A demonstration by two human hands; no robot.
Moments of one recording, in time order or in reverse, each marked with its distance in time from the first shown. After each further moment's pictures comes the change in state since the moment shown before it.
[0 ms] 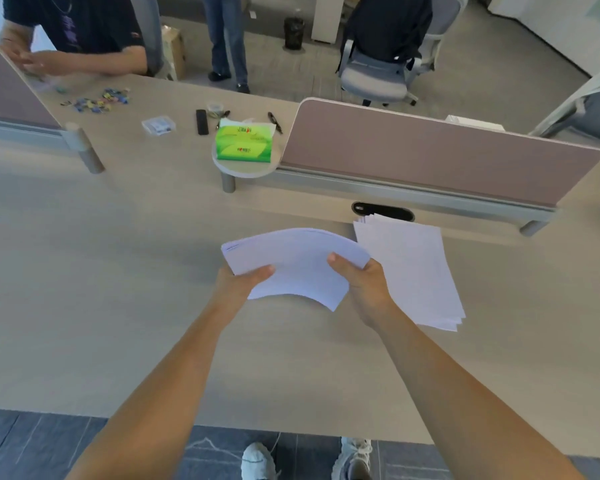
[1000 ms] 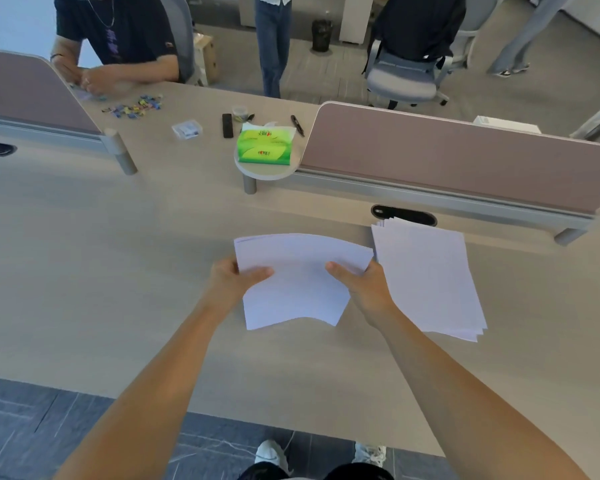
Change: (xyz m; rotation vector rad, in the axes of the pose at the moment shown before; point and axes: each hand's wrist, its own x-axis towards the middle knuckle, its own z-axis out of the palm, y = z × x) left_hand -0.026 0.027 -0.024 0.049 0.023 0.070; right_hand 0.001 0.000 0.011 -0.138 -0.065 -0.082
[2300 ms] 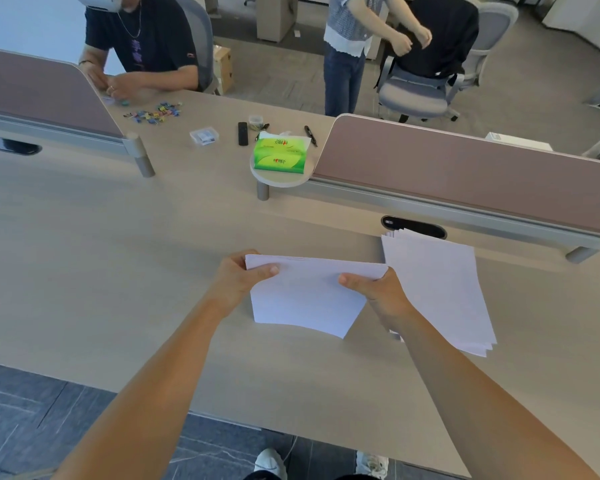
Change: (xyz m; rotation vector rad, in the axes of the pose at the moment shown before) left_hand 0.001 0.010 -0.014 -0.099 -0.126 0.106; right_hand 0.002 -0.008 -0.012 -0.033 -0.156 0.032
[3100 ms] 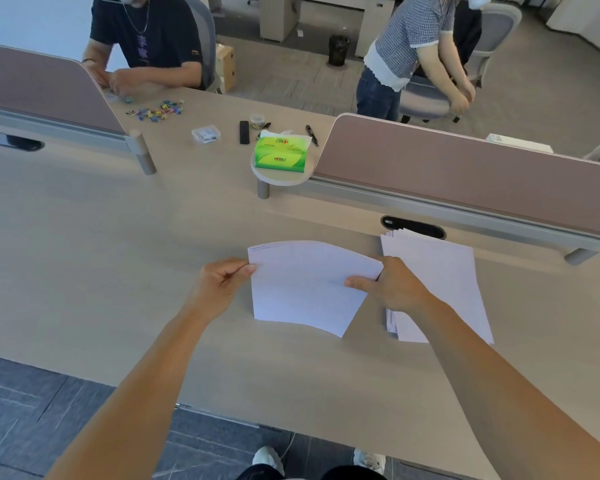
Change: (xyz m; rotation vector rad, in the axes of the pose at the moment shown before) left_hand -0.014 -0.025 -0.027 0.418 0.162 0.253; right_hand 0.000 -0.032 -0.021 -0.697 -0.055 0.015
